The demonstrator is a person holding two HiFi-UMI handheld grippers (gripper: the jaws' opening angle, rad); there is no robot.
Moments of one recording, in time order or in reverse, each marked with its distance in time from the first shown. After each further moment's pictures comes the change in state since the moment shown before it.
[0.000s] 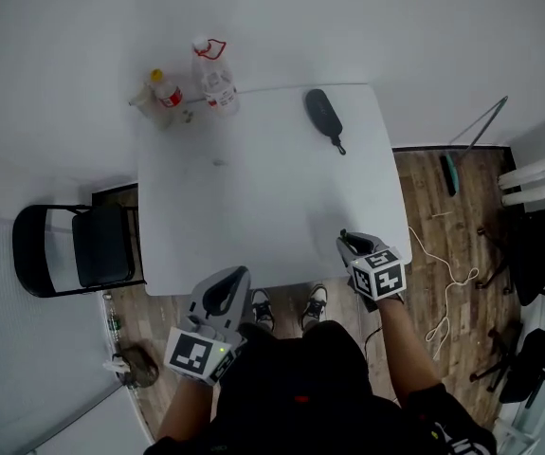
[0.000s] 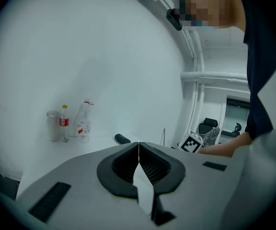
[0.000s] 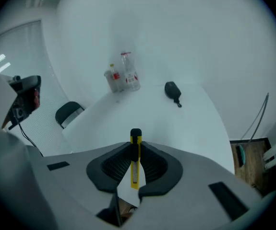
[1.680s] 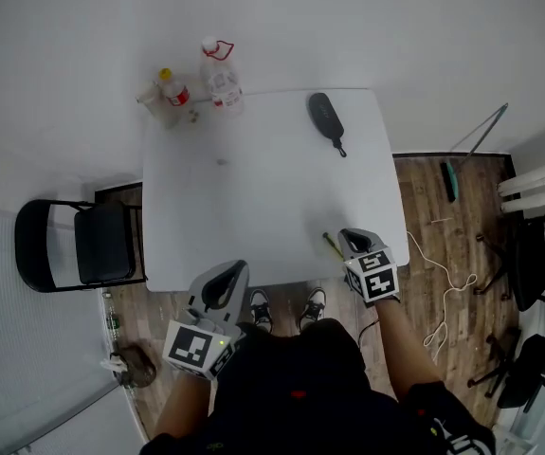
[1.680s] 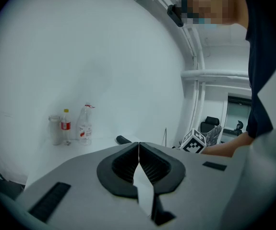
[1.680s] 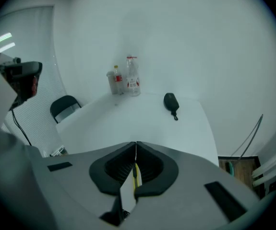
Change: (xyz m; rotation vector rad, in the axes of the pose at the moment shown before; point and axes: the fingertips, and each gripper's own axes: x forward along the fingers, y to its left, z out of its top) left arm -0.010 0.000 0.010 0.028 0.014 0.032; right arm -0.009 0.008 0.018 -0.135 -0.055 -0.086
